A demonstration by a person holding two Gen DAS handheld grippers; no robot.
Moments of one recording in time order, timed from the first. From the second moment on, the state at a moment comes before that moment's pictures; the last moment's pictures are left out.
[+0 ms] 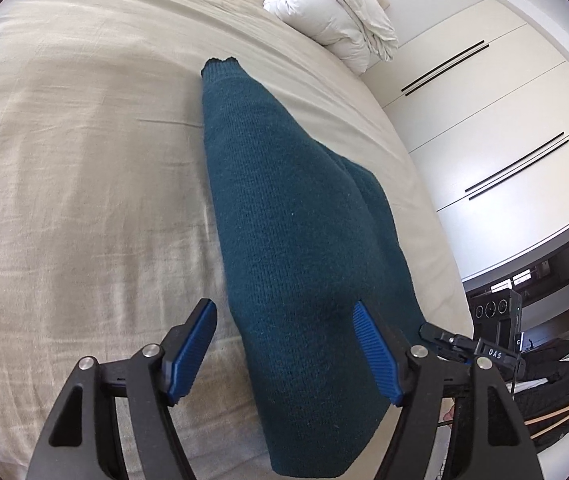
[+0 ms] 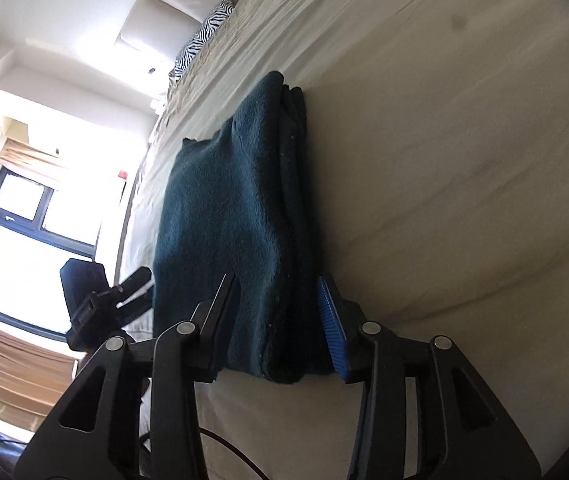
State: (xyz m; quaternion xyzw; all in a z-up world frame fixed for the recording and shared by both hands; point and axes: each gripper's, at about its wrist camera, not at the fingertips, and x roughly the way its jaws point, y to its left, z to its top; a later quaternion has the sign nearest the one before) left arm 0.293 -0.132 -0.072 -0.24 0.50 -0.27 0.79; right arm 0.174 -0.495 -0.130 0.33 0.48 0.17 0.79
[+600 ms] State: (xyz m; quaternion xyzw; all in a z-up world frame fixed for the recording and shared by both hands) left arm 0.335 -0.147 -0.074 -0.24 0.52 -0.27 0.77; right arm 0.235 -0.518 -0.138 0.40 0.48 0.16 0.77
